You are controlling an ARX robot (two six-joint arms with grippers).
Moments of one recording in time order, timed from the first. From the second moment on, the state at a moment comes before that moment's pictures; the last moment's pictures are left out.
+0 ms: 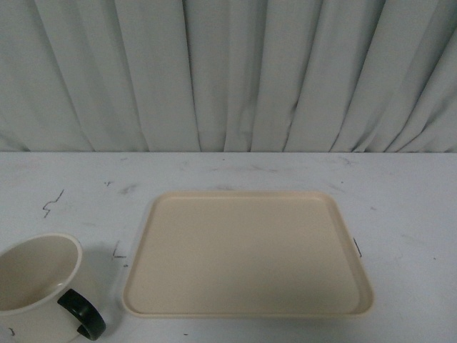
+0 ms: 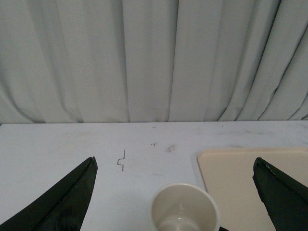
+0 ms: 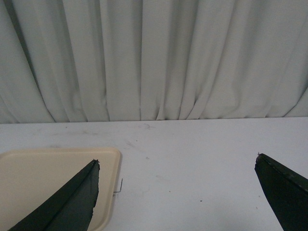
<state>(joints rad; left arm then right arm) 0.00 0.01 0.01 0.00 0.00 0.00 0.00 0.00 0.01 0.00 0.00 -0.01</state>
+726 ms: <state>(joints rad) 0.00 0.01 0.01 0.00 0.00 0.00 0.00 0.00 0.01 0.00 0.00 -0.02</state>
